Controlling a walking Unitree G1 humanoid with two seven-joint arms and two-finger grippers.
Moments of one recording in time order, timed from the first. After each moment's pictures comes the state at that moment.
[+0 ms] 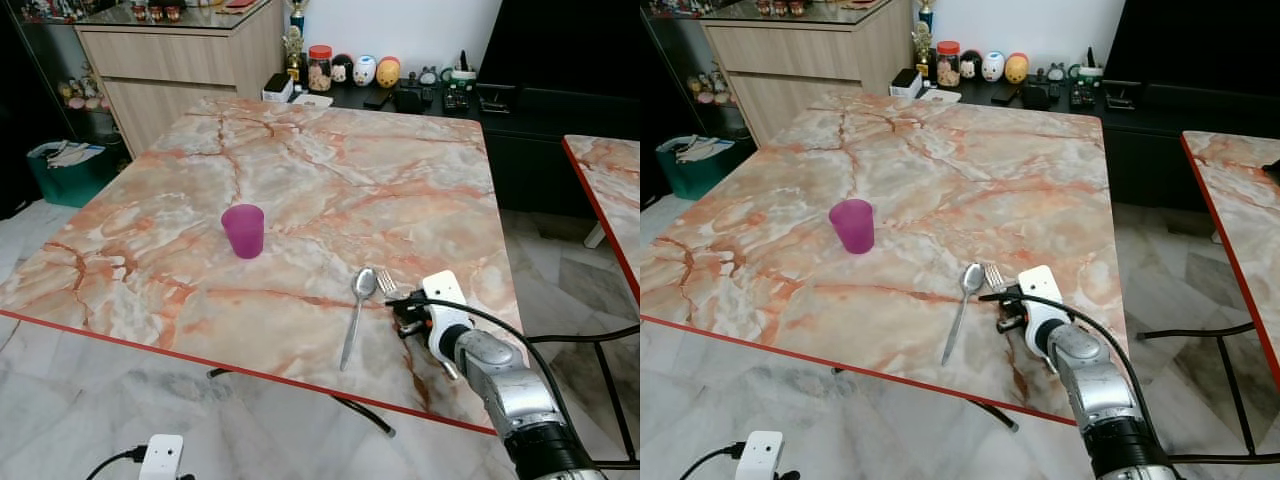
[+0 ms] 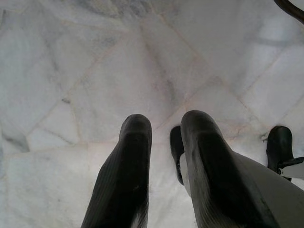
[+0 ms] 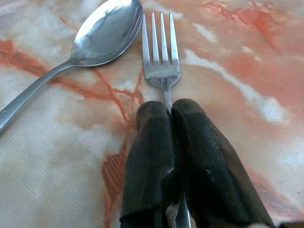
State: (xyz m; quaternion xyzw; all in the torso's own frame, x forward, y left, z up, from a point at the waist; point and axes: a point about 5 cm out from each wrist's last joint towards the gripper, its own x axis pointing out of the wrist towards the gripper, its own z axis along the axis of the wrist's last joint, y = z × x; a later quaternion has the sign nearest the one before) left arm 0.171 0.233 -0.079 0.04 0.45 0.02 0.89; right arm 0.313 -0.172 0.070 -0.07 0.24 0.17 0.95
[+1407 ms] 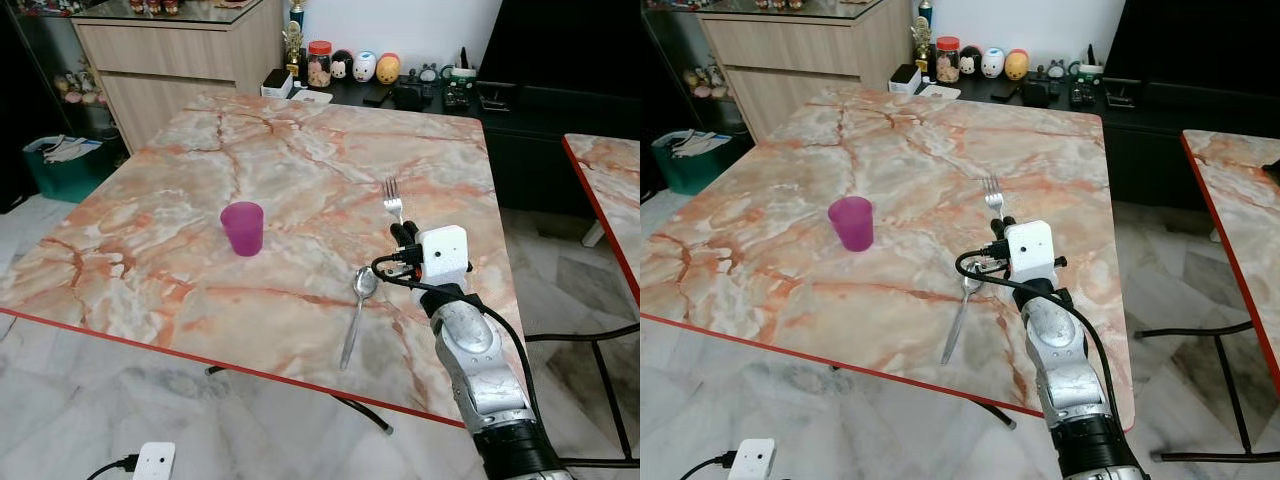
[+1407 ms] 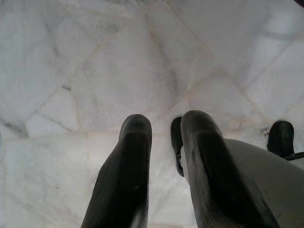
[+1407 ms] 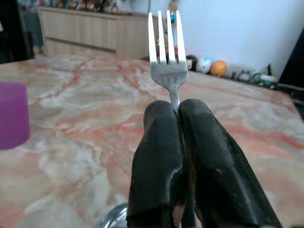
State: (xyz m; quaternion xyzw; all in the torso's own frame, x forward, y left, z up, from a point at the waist) left arm 0.157 0.241 -0.083 0.04 0.46 0.04 0.89; right arm 0.323 -0.133 0.142 -0.08 -0.07 0.10 0.99
